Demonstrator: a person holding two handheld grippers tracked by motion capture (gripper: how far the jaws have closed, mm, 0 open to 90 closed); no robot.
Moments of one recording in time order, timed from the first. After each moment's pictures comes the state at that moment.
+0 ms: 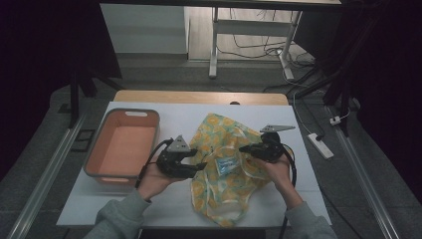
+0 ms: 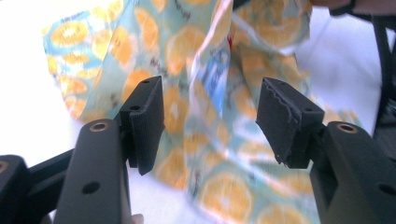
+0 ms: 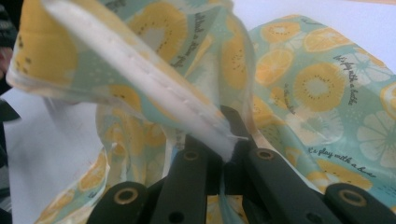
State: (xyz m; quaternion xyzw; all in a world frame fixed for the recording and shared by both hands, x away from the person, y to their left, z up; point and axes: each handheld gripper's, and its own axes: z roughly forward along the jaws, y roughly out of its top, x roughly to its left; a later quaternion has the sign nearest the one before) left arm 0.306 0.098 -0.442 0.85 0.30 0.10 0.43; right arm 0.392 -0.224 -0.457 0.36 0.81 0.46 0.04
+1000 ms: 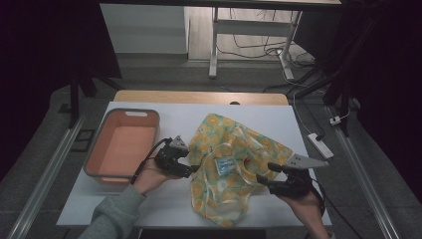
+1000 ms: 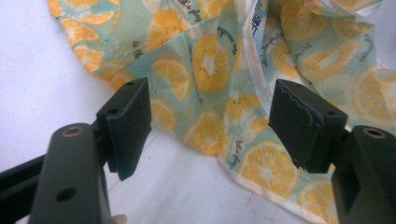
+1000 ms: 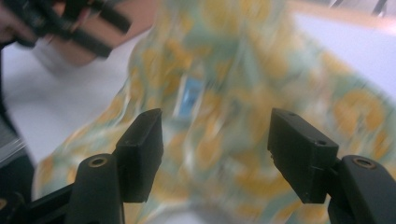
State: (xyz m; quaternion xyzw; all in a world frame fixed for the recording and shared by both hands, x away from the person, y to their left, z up) left arm 0.333 0.097 -0.468 0.87 0.33 0.08 0.35; right arm 0.281 -0.272 -0.438 0.34 0.81 0.45 0.14
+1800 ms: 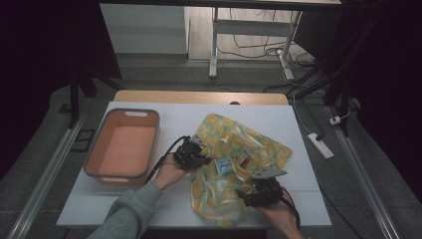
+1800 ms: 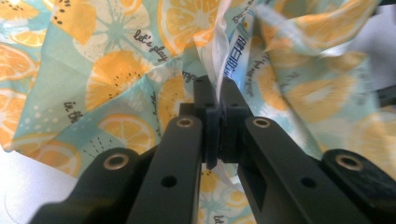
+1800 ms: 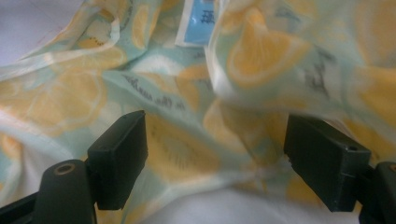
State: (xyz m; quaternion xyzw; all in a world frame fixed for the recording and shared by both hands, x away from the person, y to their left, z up) left arm 0.359 0.058 -0.481 0.88 0.32 0.03 0.36; right arm 0.289 -0.219 -0.509 0.35 0.86 0.35 0.14
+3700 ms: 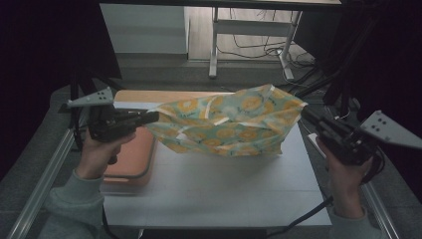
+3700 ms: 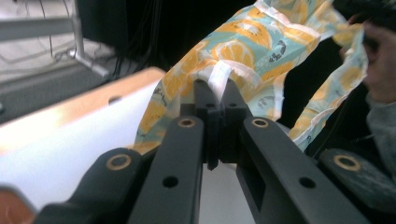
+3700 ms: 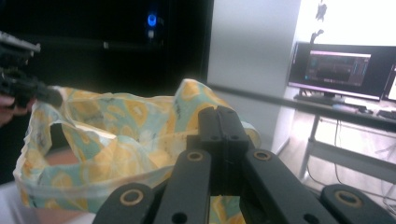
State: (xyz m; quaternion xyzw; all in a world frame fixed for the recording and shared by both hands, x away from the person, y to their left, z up) left arm 0.292 0.216 -0.301 0.73 0.31 0.09 0.60; right arm 0.271 -0.300 -0.264 0.25 0.65 0.64 0.32
